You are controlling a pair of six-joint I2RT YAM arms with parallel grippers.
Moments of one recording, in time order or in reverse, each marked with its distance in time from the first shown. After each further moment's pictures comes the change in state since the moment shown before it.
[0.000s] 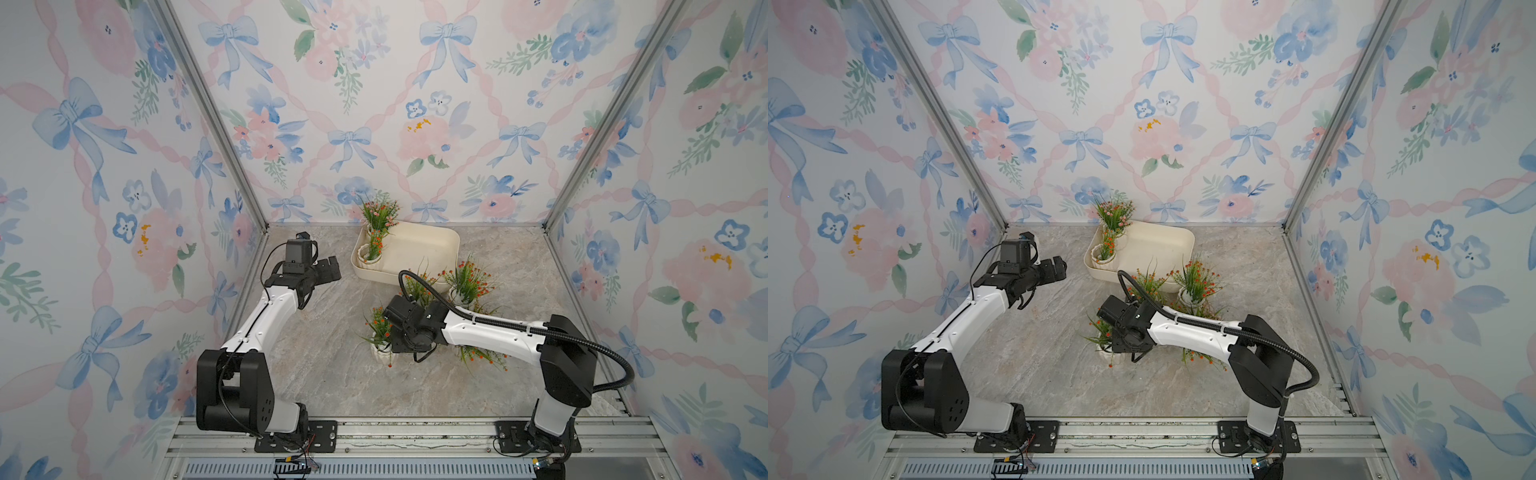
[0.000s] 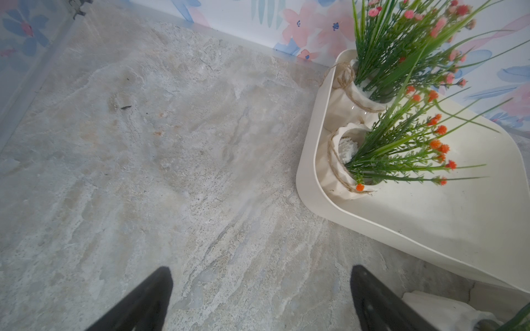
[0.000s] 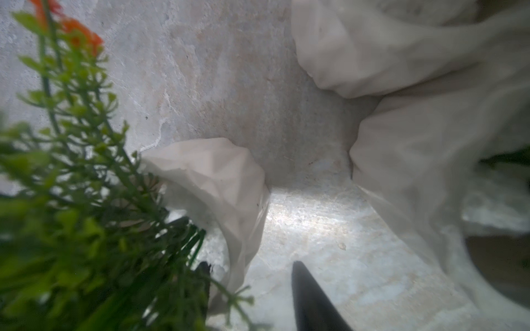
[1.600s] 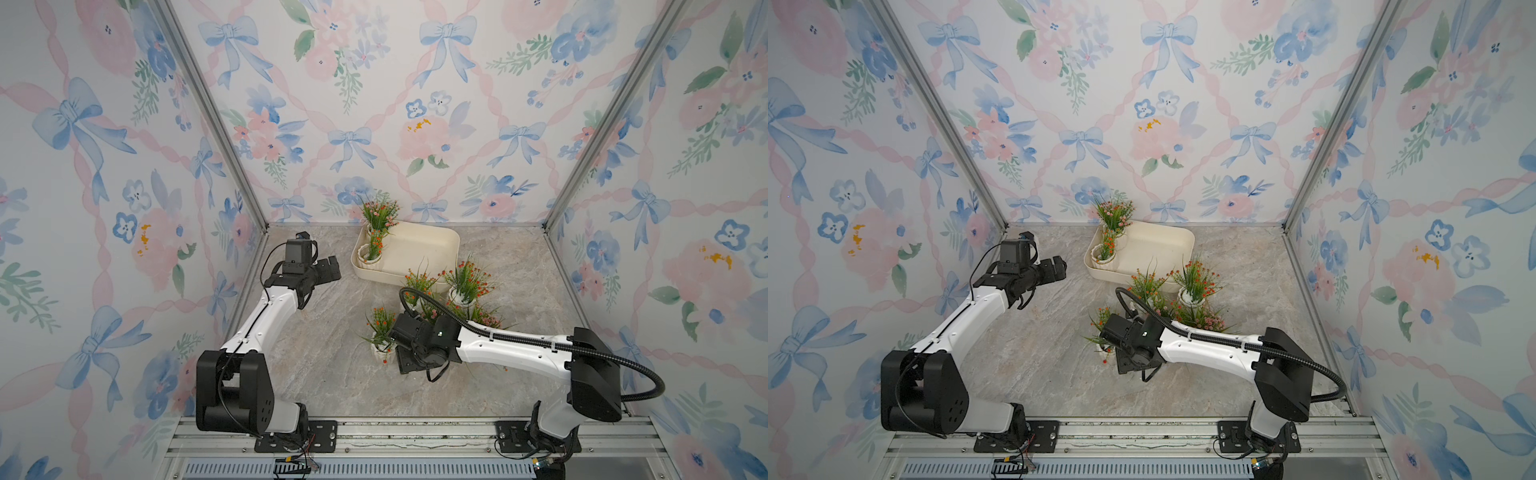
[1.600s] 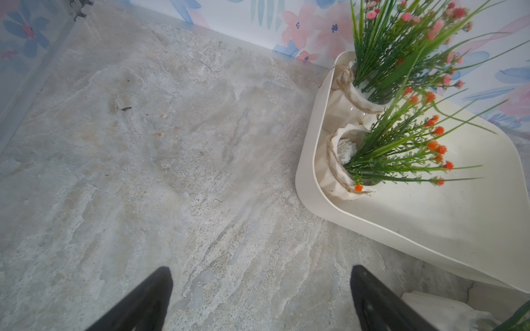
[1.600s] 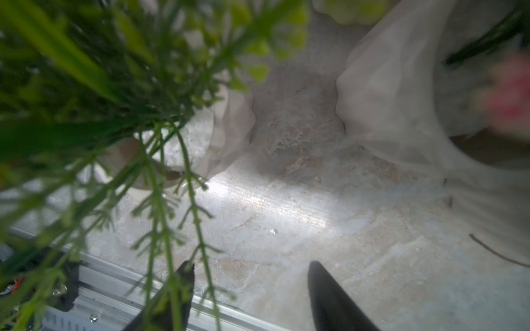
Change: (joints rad) left arm 0.000 -0.003 0.000 0.000 0.000 0.000; right arm 0.089 -0.141 -0.098 -0.086 0.024 -0.049
